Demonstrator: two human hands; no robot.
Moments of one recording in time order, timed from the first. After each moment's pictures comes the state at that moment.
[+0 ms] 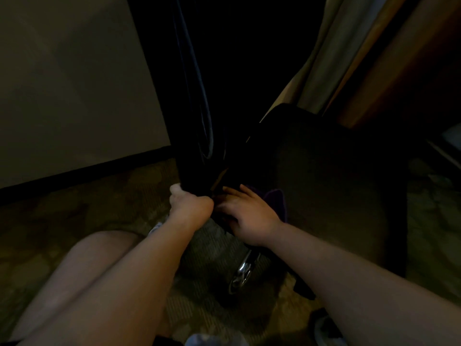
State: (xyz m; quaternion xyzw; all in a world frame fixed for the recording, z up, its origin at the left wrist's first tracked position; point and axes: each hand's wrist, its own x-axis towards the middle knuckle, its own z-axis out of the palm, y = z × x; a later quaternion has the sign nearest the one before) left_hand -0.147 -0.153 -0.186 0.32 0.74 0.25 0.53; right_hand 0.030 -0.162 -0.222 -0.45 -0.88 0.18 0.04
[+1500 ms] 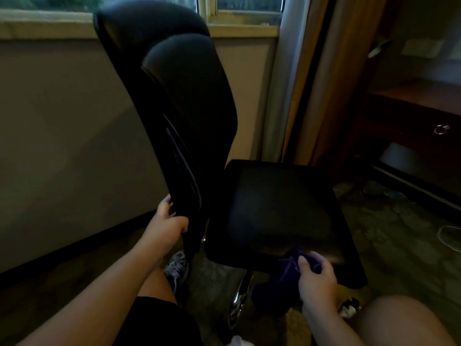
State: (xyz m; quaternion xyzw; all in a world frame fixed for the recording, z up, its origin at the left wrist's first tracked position) left_hand -0.192 -0.219 -0.094 0.48 0.51 0.37 0.61; right_hand 0.103 -0.369 -0.170 -0.76 -0.05 0.29 0.58
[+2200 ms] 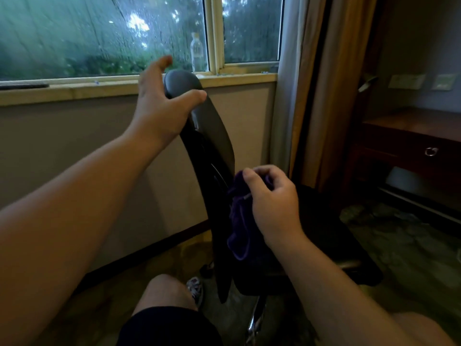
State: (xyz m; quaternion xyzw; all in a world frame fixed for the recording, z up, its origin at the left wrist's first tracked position) left_hand -0.178 -0.234 0.203 0.68 0.40 0.59 0.19; right_hand -0.006 -0.353 0.072 -0.48 -0.47 0.28 0.69
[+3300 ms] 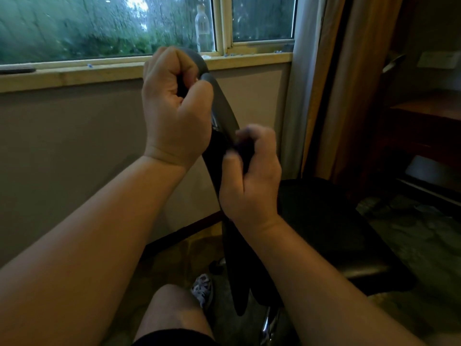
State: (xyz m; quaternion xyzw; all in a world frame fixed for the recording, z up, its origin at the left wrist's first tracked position) left_hand -0.156 -0.223 0.184 0.67 0.20 0.71 0.09; right_hand -0.062 -0.270 0.086 -0.36 -0.57 -0.04 0.73
